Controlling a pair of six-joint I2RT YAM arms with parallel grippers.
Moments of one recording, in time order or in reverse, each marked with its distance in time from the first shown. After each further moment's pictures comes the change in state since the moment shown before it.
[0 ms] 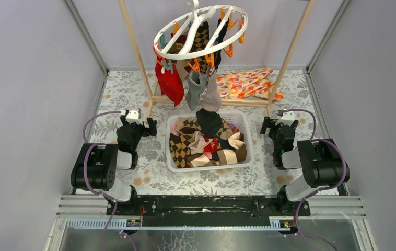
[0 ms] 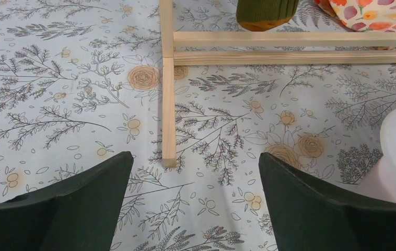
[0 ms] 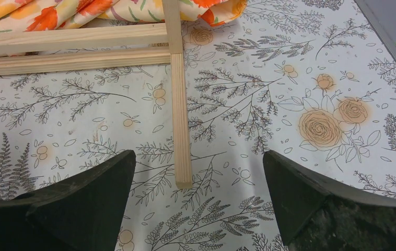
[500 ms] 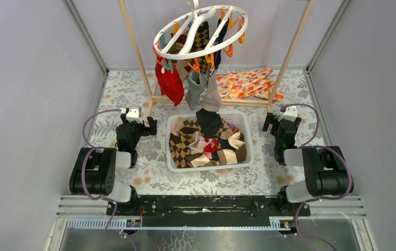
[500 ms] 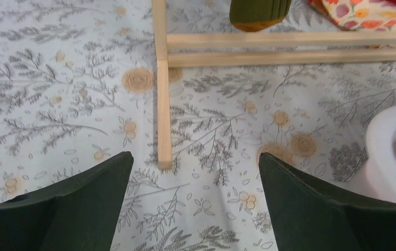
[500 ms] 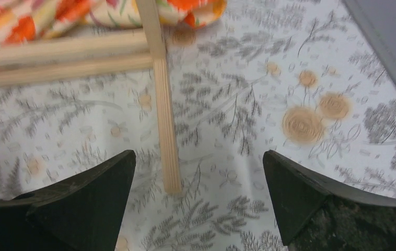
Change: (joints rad) left arm 0.002 -0.023 0.007 -0.039 0.021 0.006; right arm -0.017 -0.065 0.040 -0.158 0.031 0.026
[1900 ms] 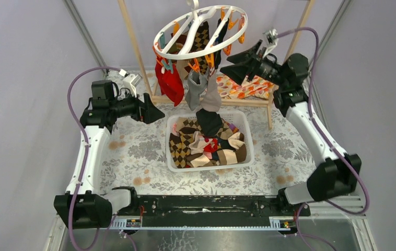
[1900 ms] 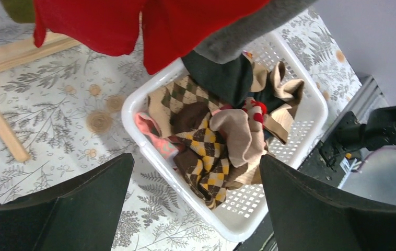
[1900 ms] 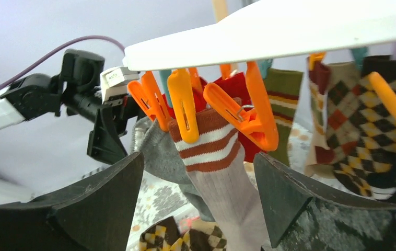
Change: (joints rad) left arm 0.048 -0.340 0.928 -1.744 0.678 0.097; right arm 0.200 -0.120 1.010 -0.484 -1.065 0.445
